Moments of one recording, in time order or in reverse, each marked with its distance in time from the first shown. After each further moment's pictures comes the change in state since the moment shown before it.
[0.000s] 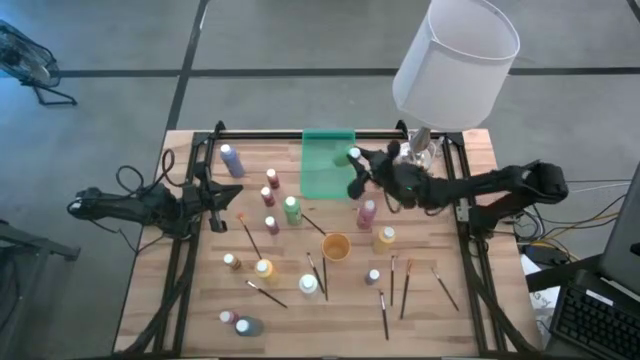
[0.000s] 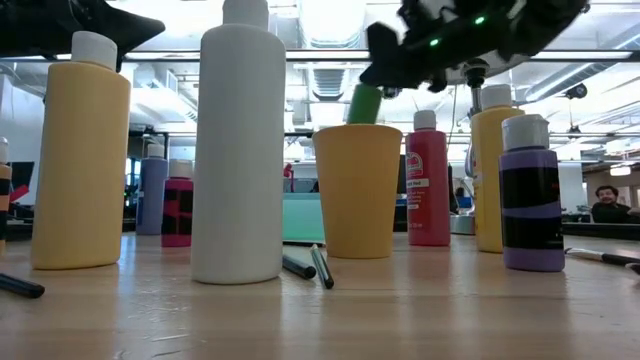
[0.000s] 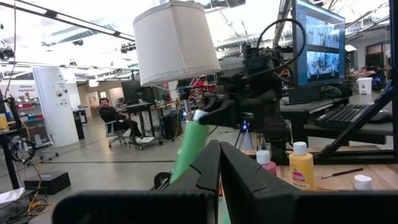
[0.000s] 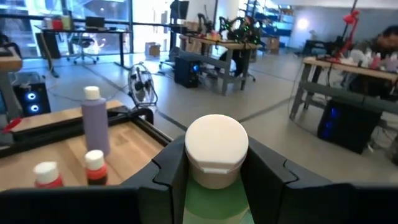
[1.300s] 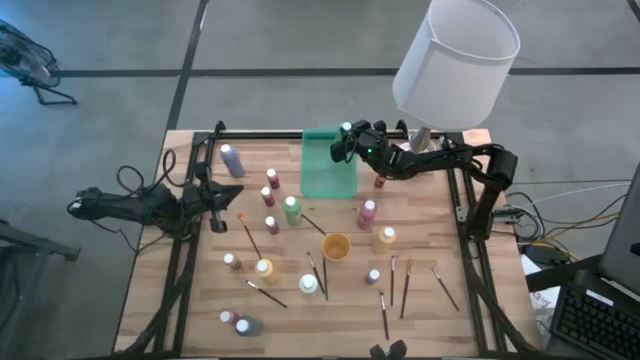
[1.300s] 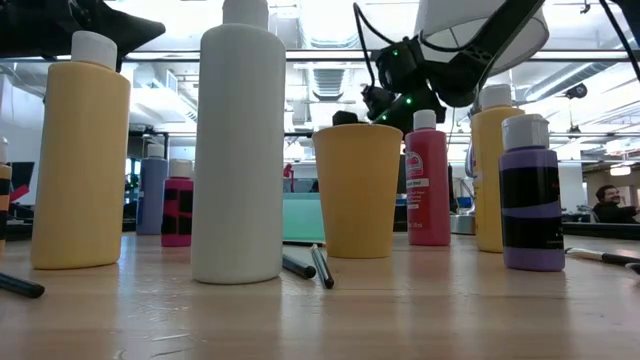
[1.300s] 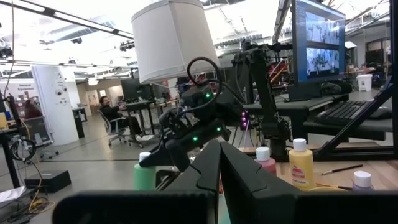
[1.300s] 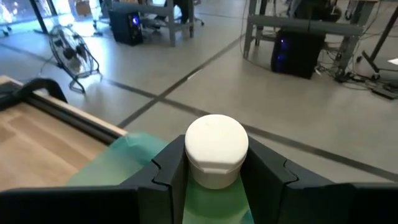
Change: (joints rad) left arm 0.000 0.000 0.000 -0.013 0.000 0.000; right arm -0.324 0.367 0.230 -0.106 -0.078 0.226
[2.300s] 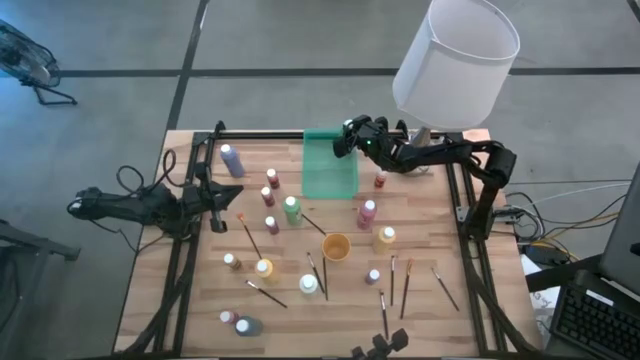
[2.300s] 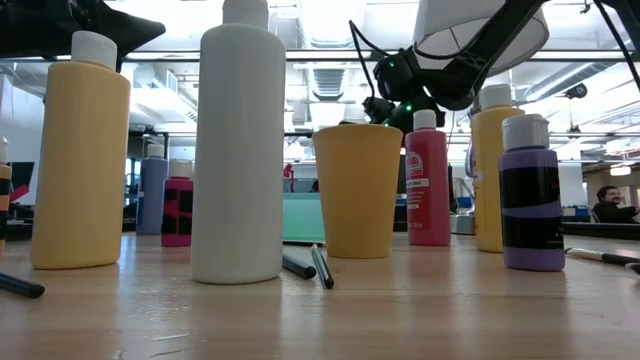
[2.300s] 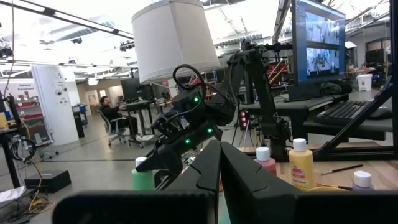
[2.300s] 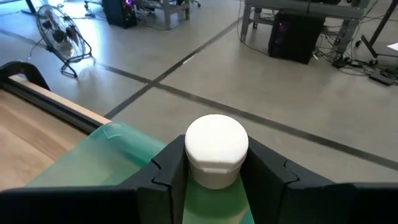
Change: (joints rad) left arm 0.000 0.000 0.000 0.001 0.000 0.000; right arm -0.065 0.024 0.040 -0.085 -0.063 0.011
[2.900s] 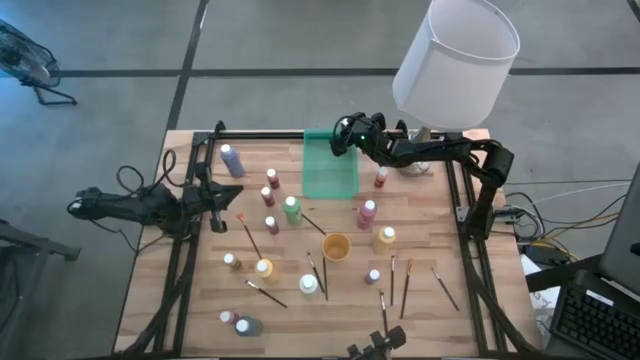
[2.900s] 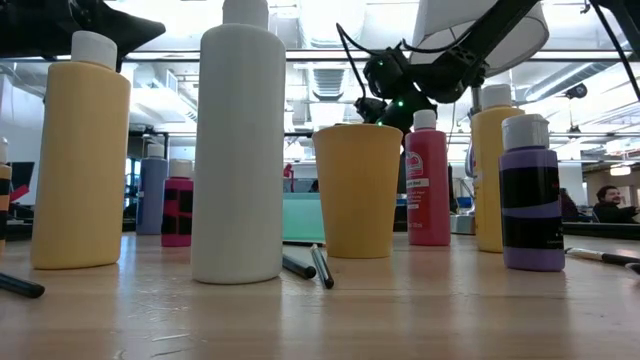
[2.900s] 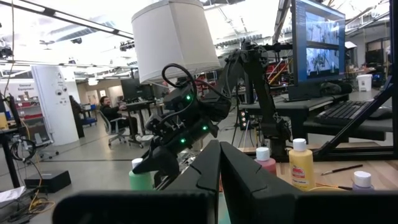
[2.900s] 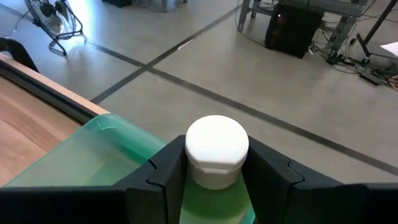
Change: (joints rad) left arm 0.000 0.000 0.000 0.000 0.000 0.000; right arm -0.003 0.015 0.092 -0.156 0.003 -0.032
